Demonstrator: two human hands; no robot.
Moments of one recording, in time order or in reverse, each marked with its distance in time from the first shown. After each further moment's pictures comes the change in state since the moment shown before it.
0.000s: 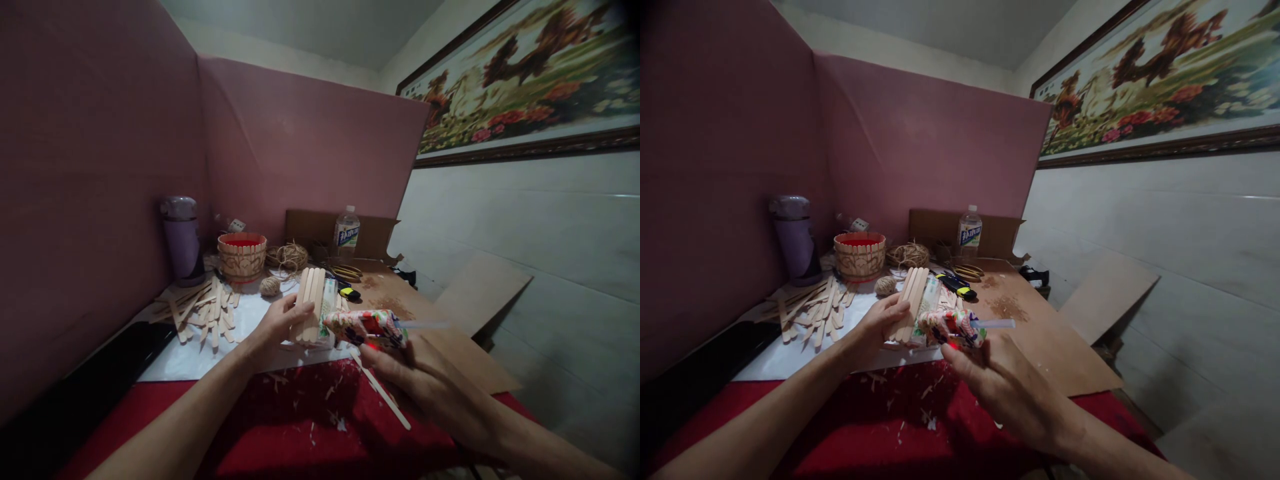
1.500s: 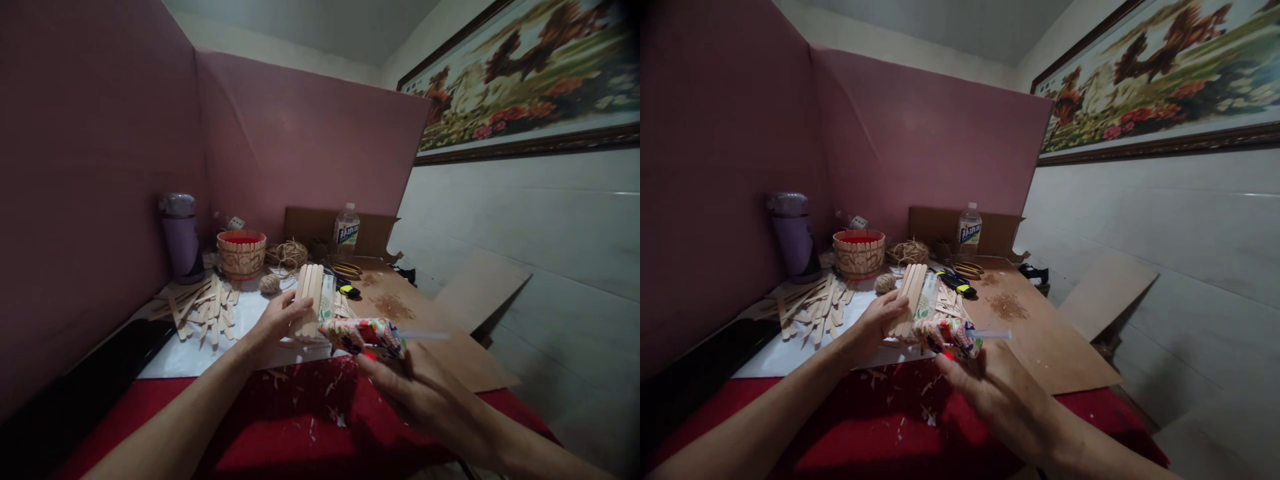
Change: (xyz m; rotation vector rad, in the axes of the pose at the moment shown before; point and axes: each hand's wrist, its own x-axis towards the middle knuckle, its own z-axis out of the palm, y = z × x) left_hand 0.005 -0.005 -0.003 -0.052 -0.023 0.053; right_hand -0.004 0.002 0.009 0.051 -0.036 0.011
